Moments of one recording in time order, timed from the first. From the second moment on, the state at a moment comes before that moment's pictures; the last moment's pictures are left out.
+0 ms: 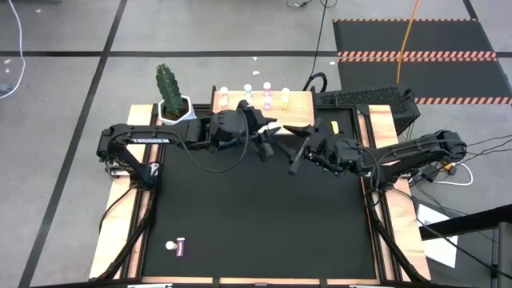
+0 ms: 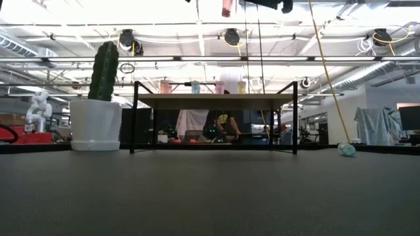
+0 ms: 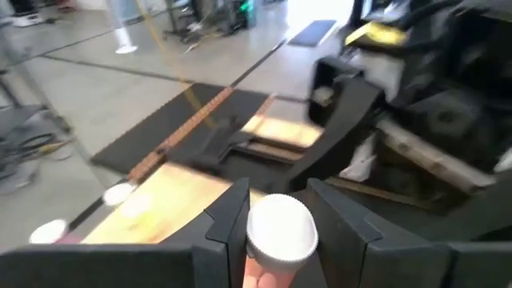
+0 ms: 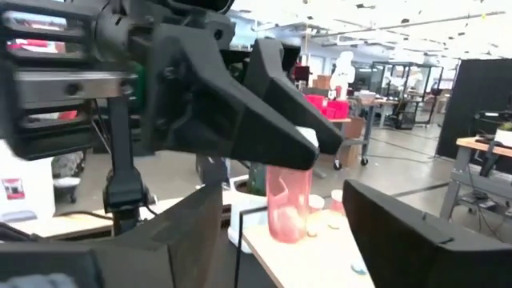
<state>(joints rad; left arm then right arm) 0.03 1.64 1.65 -0.31 -0.39 -0.07 0.12 1.21 0.80 0.53 0.59 -0.12</state>
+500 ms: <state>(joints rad) 0.20 1.44 1.53 -0.63 -0.43 -0.17 0.12 1.18 0.80 0.40 0.61 -0.06</state>
